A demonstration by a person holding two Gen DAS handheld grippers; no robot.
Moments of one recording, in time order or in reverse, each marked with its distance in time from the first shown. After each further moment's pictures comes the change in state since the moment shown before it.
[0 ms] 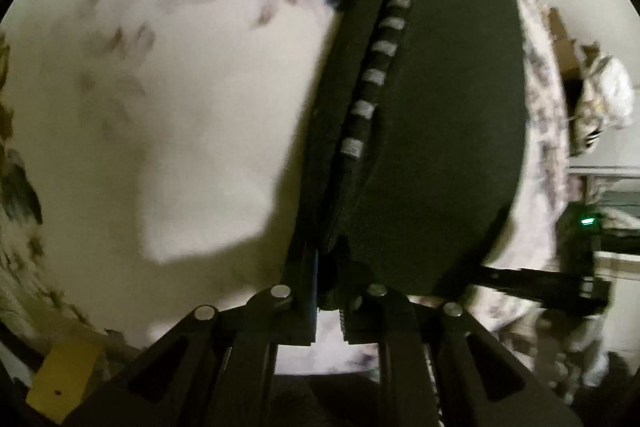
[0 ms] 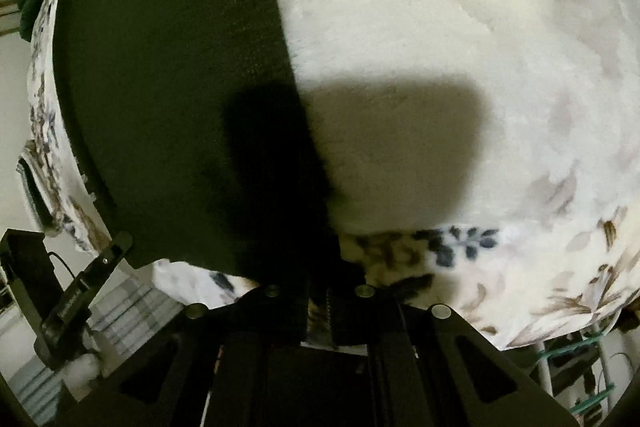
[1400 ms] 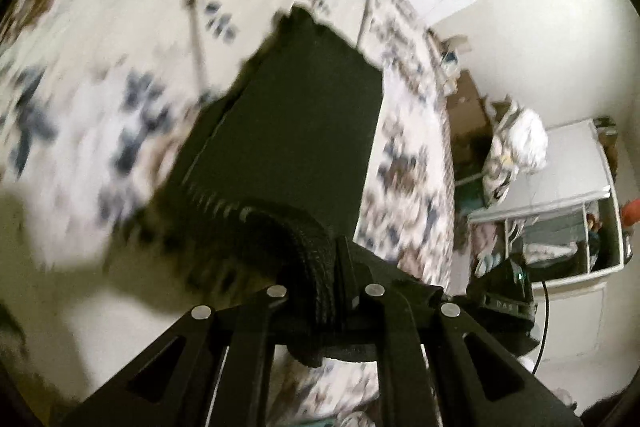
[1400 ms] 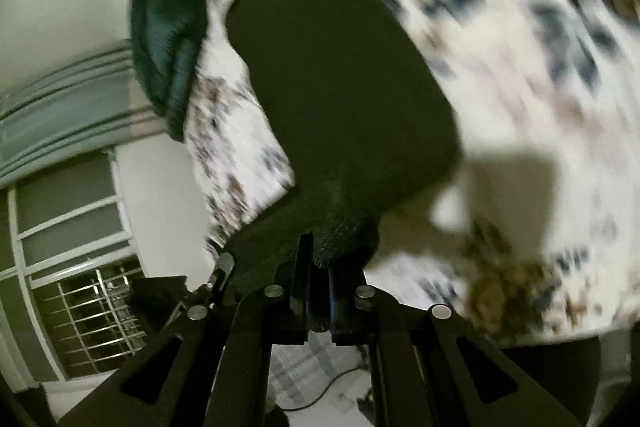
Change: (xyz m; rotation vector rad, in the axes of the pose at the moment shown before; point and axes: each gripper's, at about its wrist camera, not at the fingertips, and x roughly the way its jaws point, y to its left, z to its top) left arm -0.093 -0.112 0.121 0.034 -0.263 -0.323; right arm -0.194 0.002 0.046 0.145 -0.277 0.609
